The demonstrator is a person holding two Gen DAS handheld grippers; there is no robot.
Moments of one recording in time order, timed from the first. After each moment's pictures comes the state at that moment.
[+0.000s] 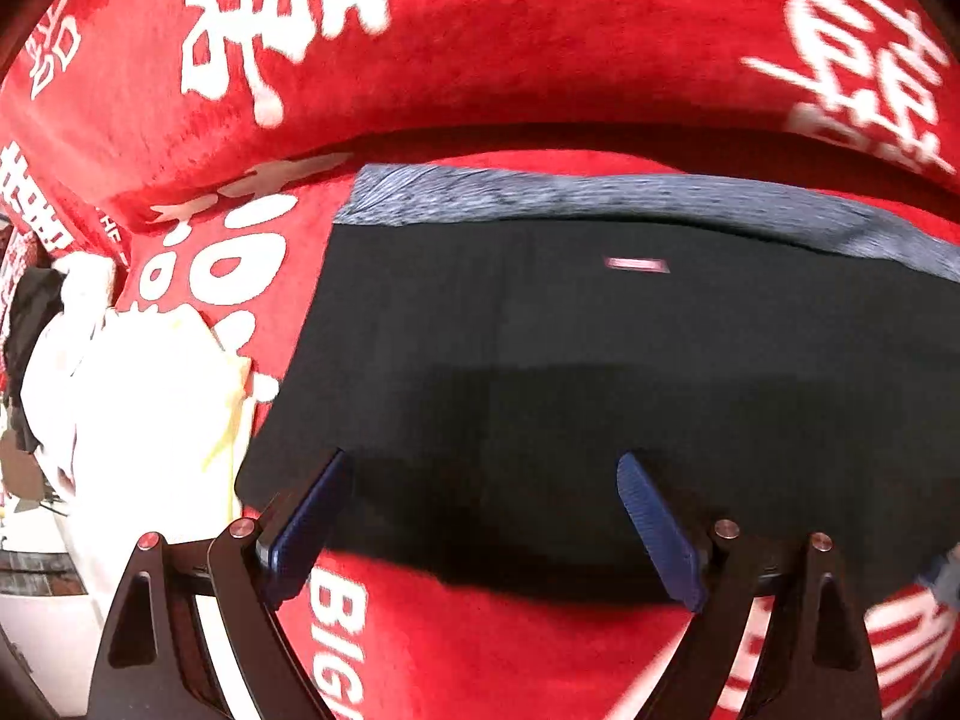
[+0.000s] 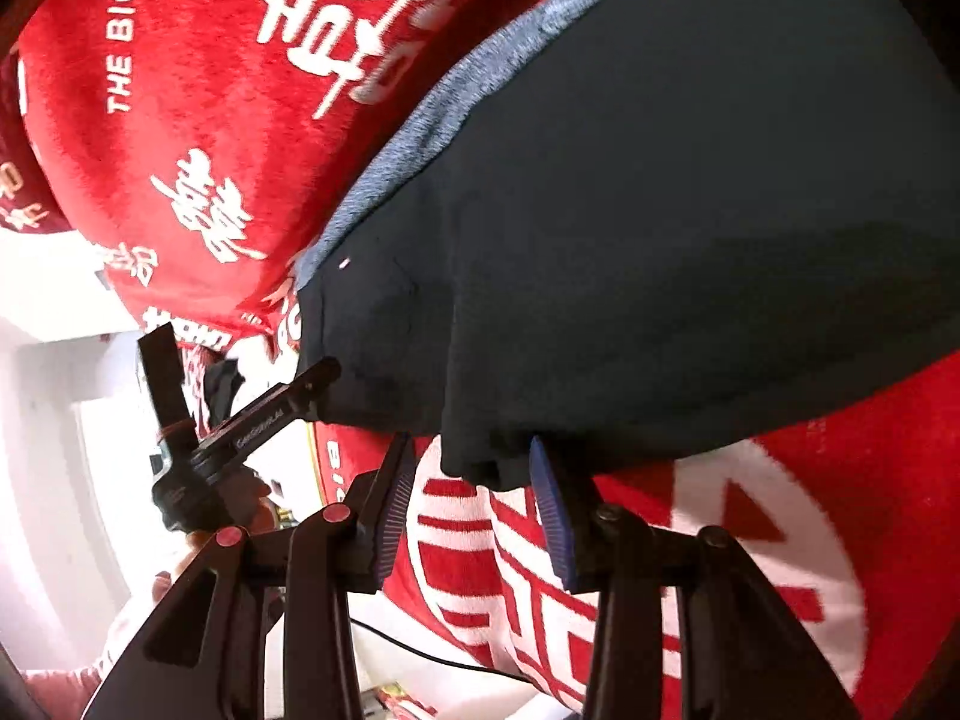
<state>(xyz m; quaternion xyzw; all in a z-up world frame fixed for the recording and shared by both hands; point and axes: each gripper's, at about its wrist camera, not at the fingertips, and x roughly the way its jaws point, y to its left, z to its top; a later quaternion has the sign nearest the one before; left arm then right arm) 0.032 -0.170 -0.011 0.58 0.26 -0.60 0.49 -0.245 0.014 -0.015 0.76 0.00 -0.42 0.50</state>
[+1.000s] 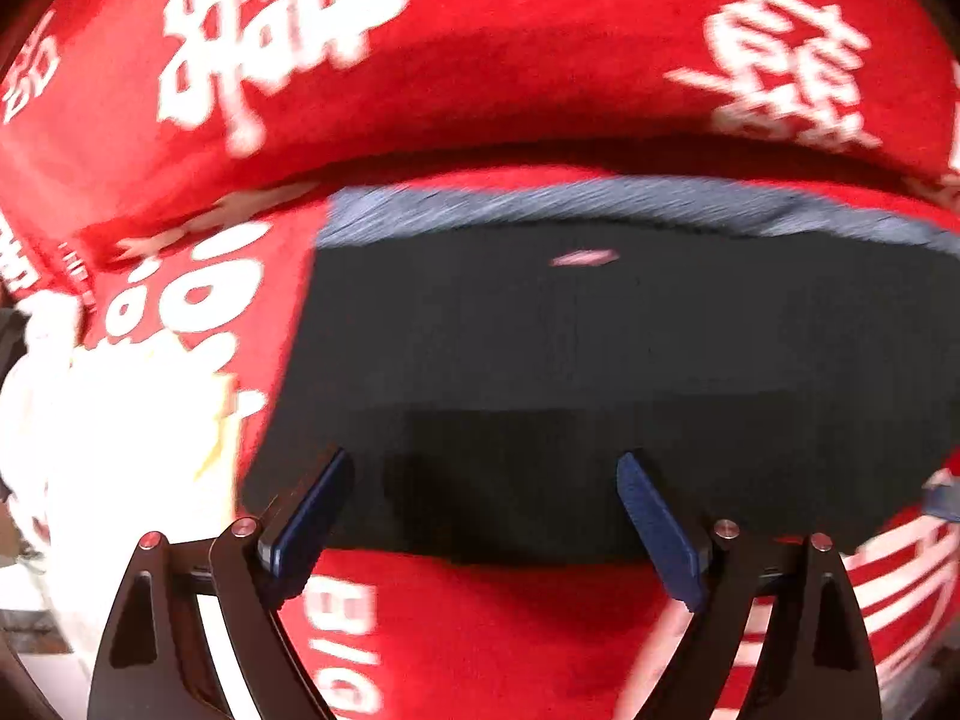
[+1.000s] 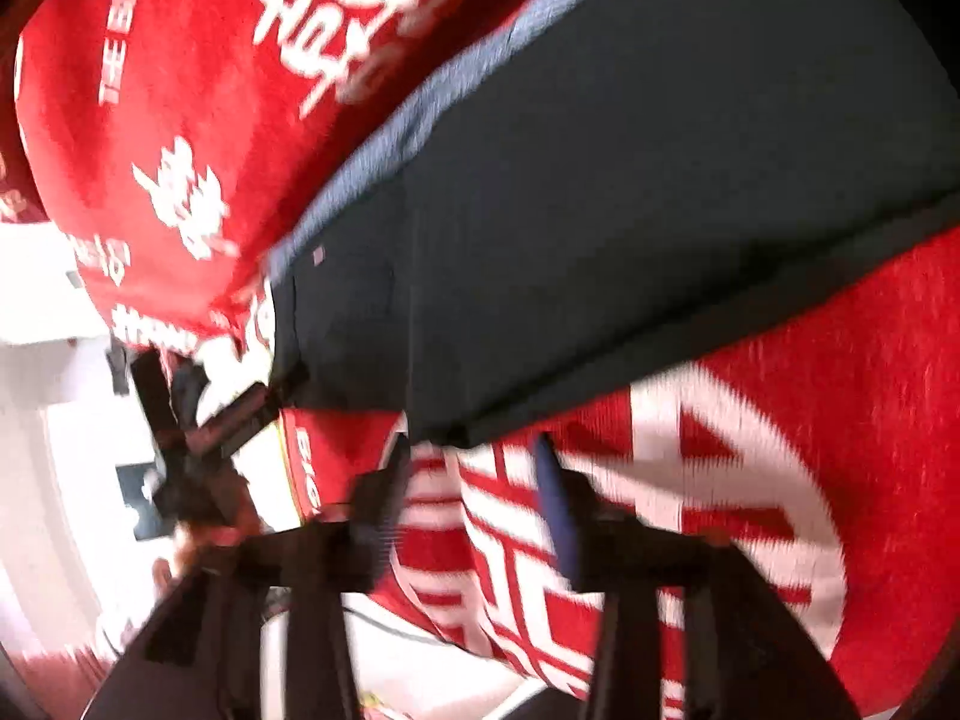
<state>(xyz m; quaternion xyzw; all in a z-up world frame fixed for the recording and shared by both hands) 0.039 -0.148 0.009 0.56 0.24 -0.68 0.42 -0.249 0.011 -0.002 0.76 0.01 -0.46 0.47</state>
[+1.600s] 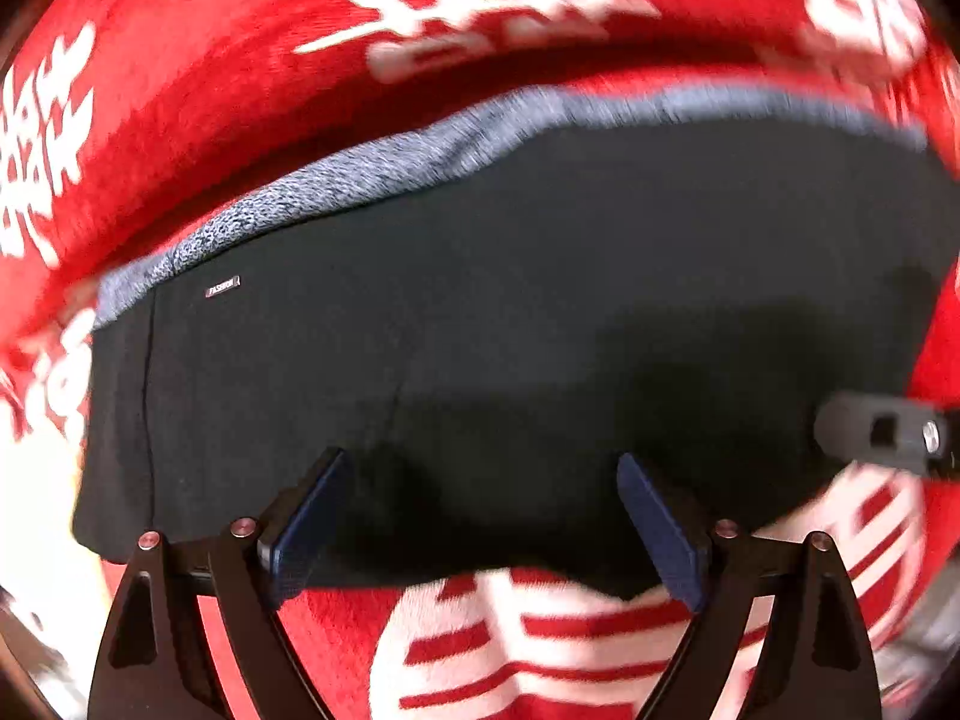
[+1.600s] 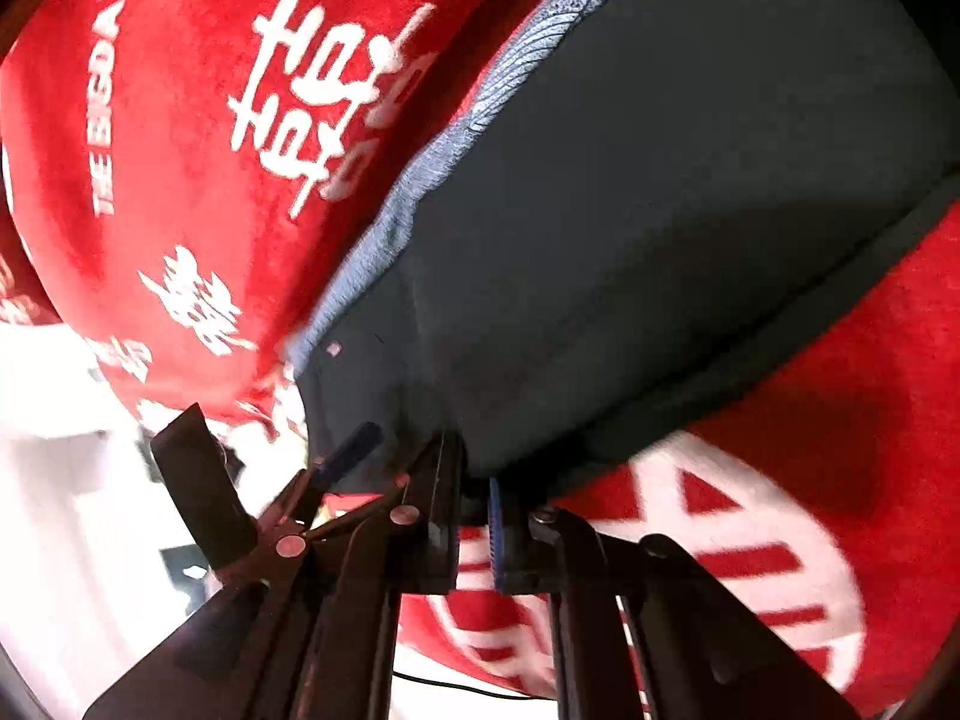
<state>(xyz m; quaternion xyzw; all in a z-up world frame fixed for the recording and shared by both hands) -0.056 -0.068 -0.030 0.60 0.18 -0.71 0.31 -0.264 0.033 -0.003 0.76 -0.03 -0.50 0.42</state>
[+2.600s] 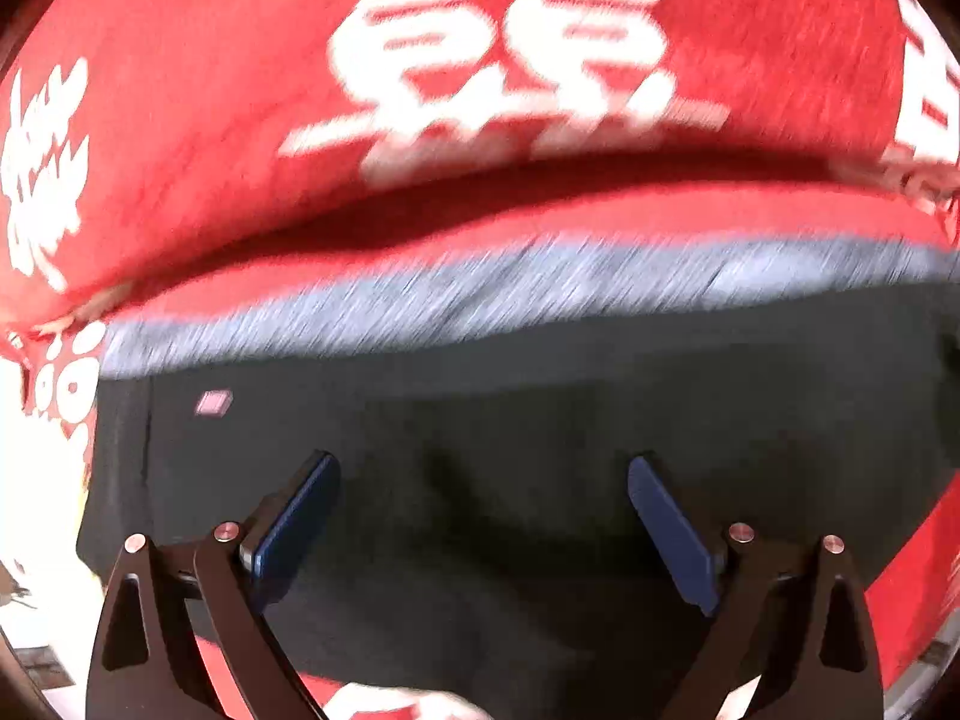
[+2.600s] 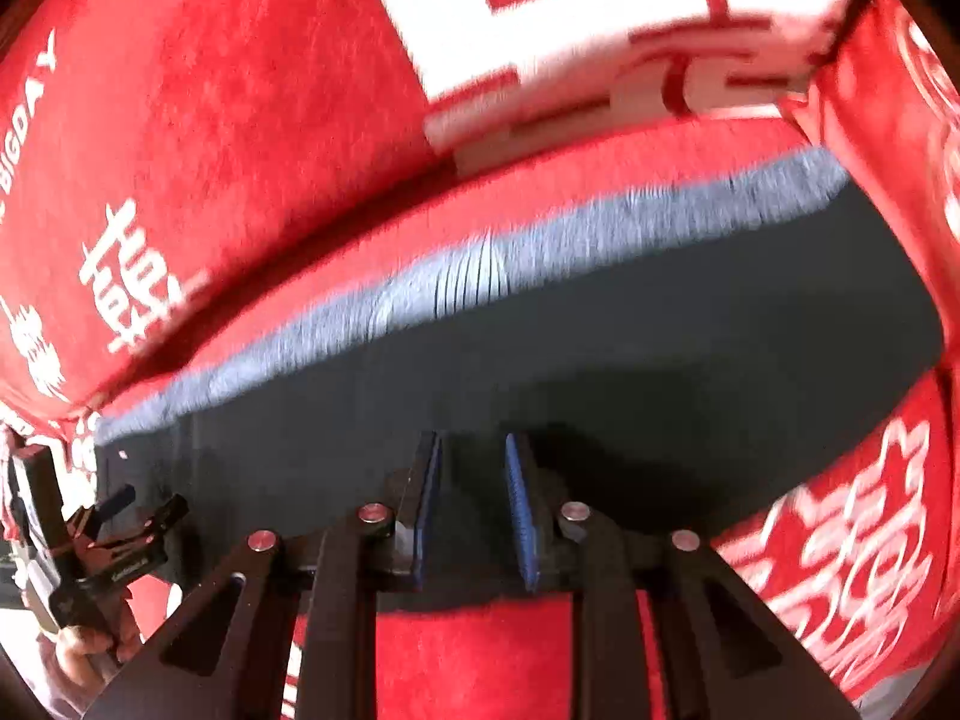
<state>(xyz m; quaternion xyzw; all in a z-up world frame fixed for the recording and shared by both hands) -0.115 -0.143 -0.008 0.56 0.24 -0.69 0.37 -0.458 0.041 0.041 0.63 0.14 -0.65 0.40</state>
